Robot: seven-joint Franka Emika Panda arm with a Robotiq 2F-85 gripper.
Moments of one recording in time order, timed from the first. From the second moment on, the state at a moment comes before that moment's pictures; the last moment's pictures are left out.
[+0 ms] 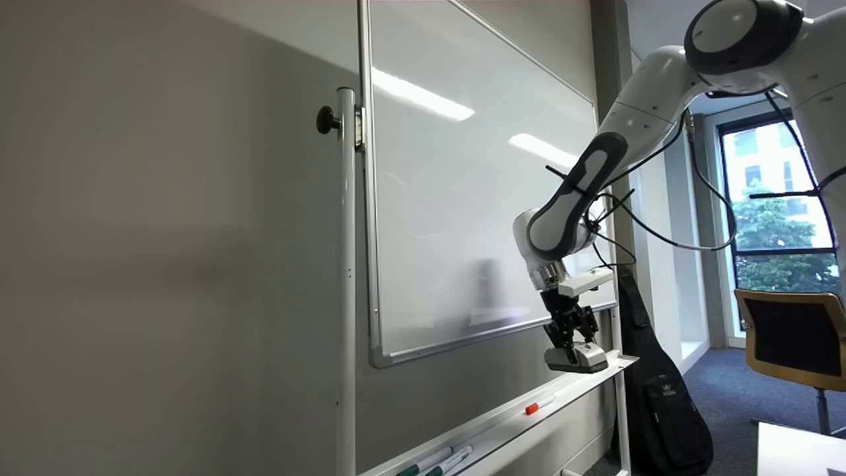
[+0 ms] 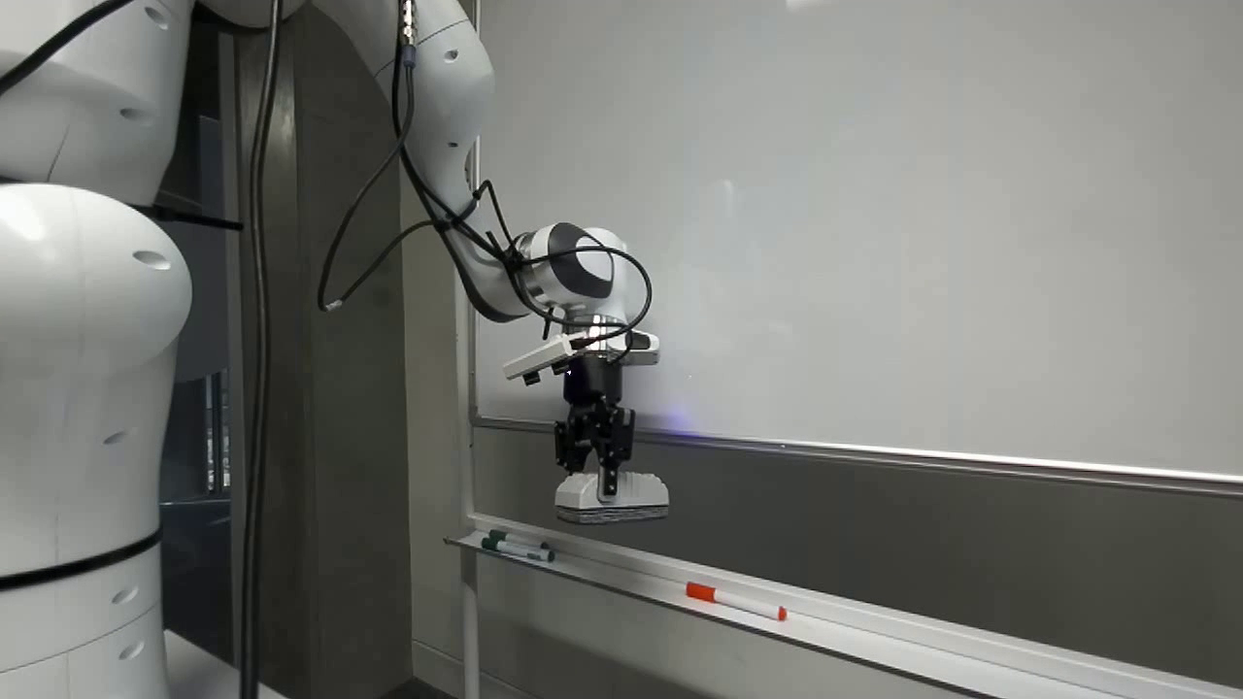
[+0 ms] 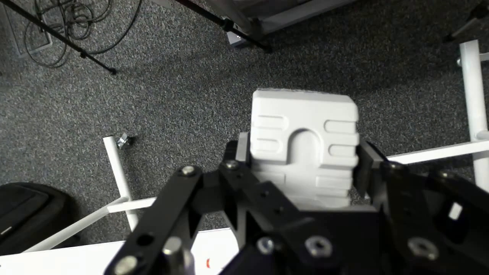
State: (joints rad) arm -0.05 0.13 -0.12 -2.32 -0.20 2.17 0.29
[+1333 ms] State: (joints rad) arm 0.02 0.45 -0.08 -2.13 -0.22 2.35 0.23
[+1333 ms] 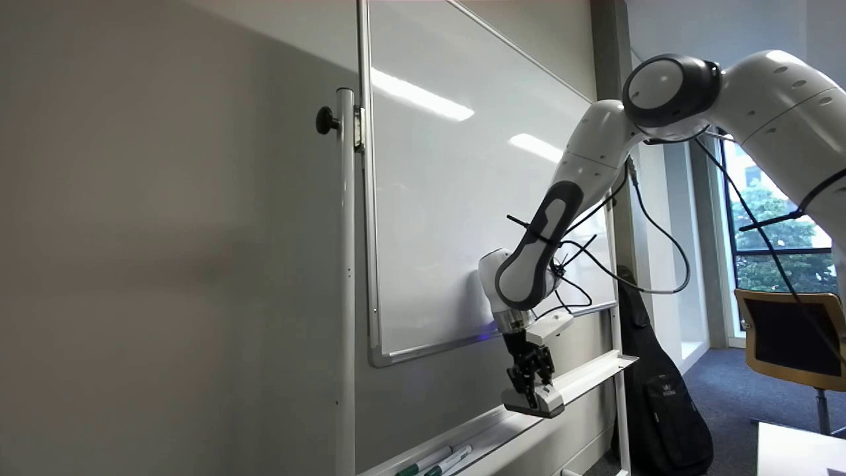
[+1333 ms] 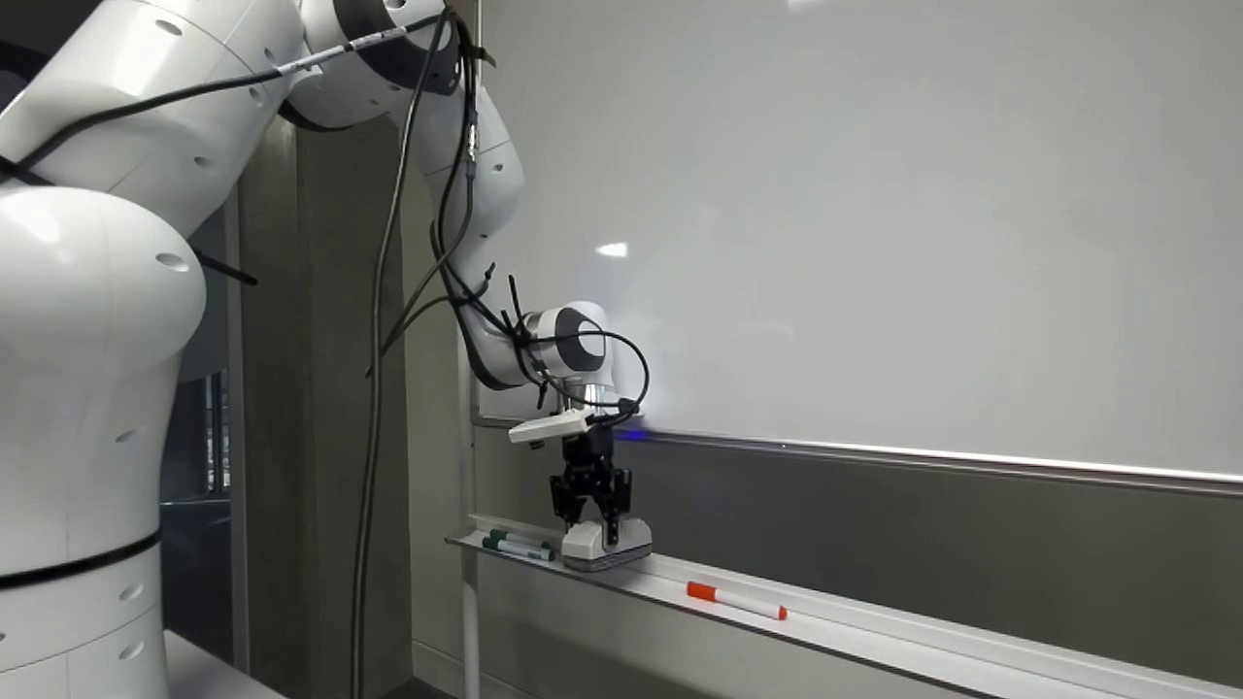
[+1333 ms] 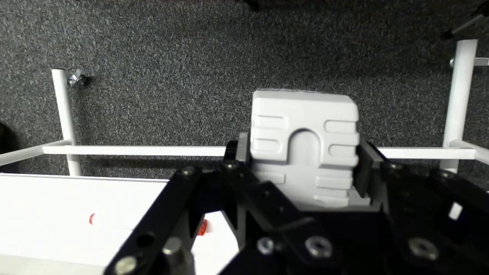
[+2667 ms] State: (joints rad) arm 0.11 0.49 -0.14 -2.17 -0.25 2.60 0.41
